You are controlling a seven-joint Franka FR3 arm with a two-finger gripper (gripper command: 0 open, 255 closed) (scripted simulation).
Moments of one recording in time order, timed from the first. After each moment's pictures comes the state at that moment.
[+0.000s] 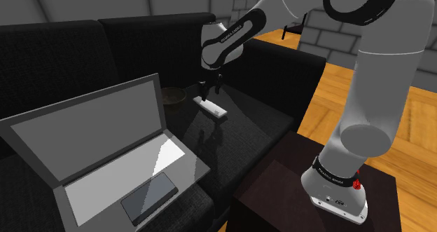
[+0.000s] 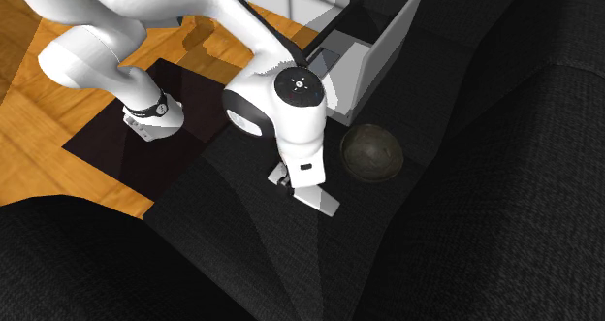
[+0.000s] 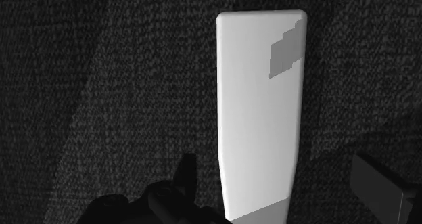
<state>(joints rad) -0.04 0.24 0.01 -2.07 -0.03 2.32 0.10</state>
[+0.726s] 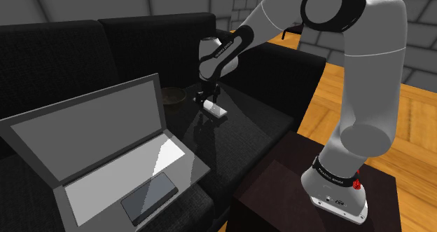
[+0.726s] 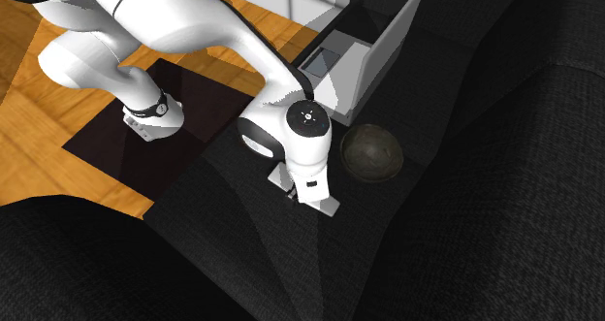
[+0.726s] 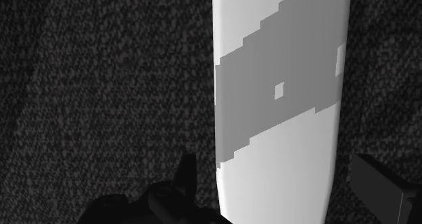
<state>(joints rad) -0.04 0.38 0.00 -2.04 -0.03 2.42 0.10</state>
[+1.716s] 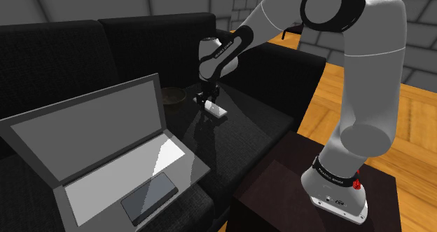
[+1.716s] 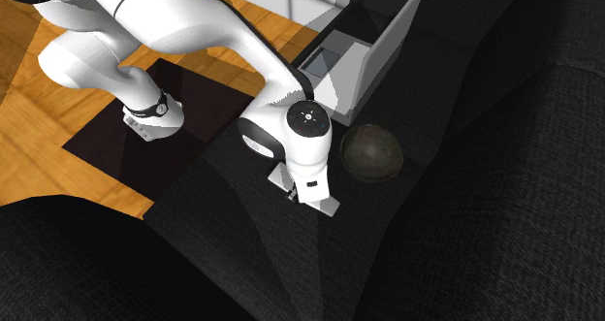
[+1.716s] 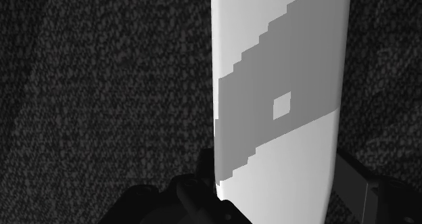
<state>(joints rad) -0.04 0.39 0.00 -2.04 -0.03 2.42 0.10</state>
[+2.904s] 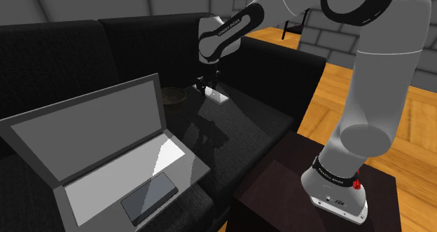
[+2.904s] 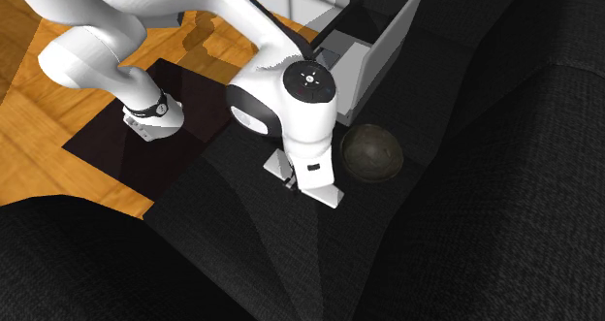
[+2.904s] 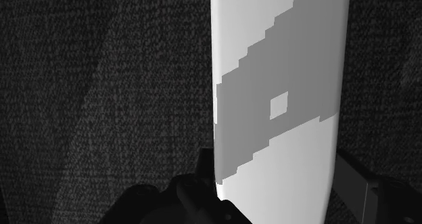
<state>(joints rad) -0.04 0.25 0.00 -1.99 -0.02 2.25 0.10</state>
